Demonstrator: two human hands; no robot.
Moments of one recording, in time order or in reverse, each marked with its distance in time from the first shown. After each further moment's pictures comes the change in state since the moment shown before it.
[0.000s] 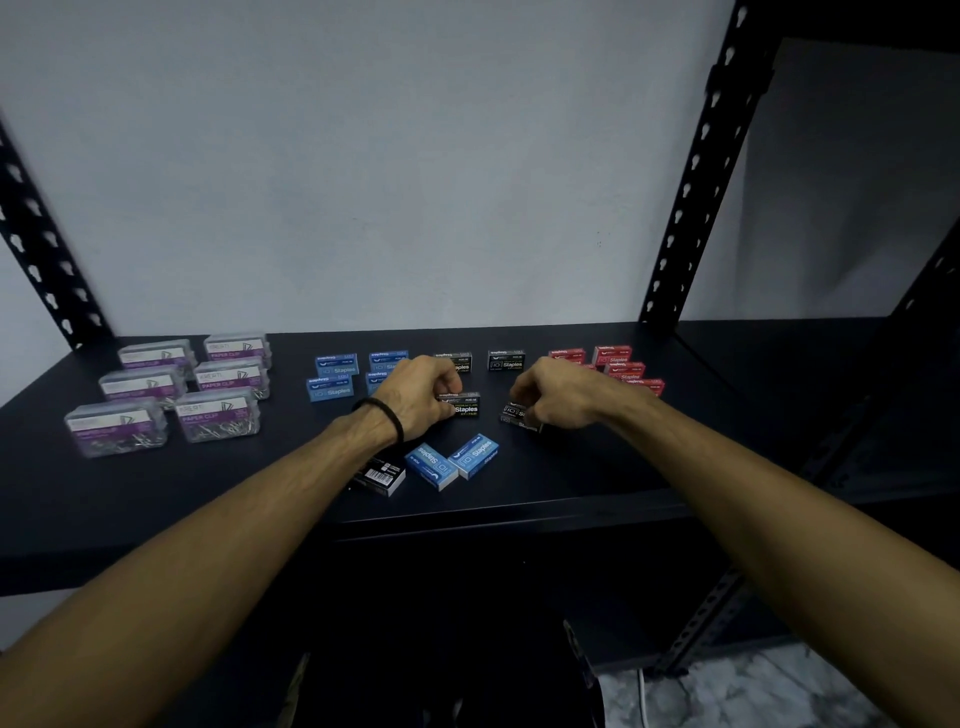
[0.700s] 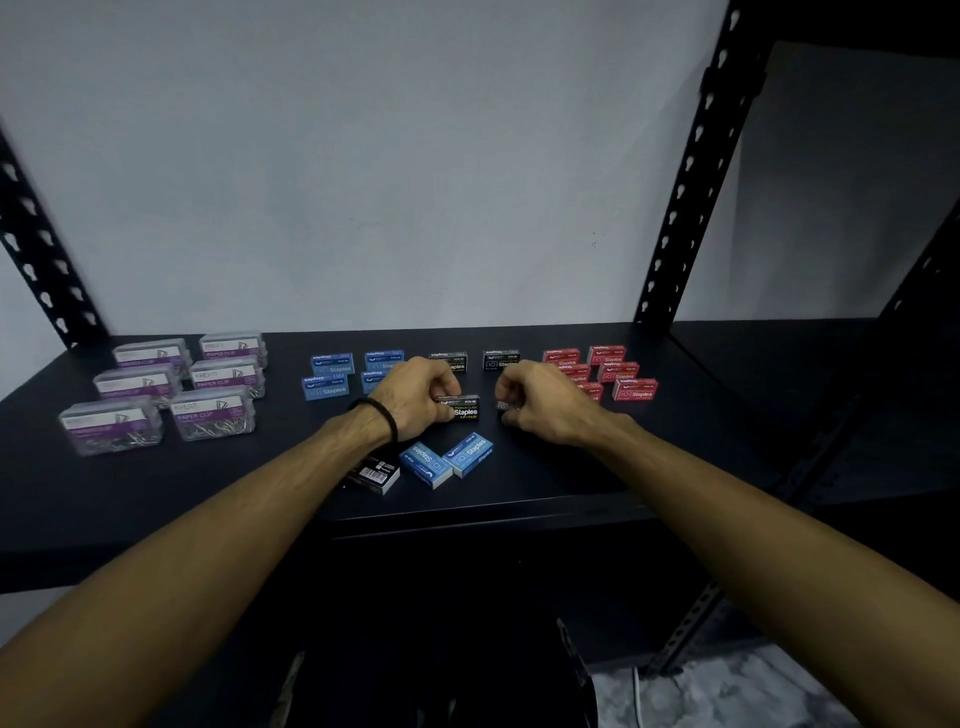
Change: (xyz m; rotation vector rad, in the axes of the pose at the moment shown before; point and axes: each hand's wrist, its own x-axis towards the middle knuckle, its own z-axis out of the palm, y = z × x) left_hand -0.003 0.005 -0.001 -0.062 -0.045 -0.052; right_hand -0.005 -0.005 0.025 0.090 0.266 -0.115
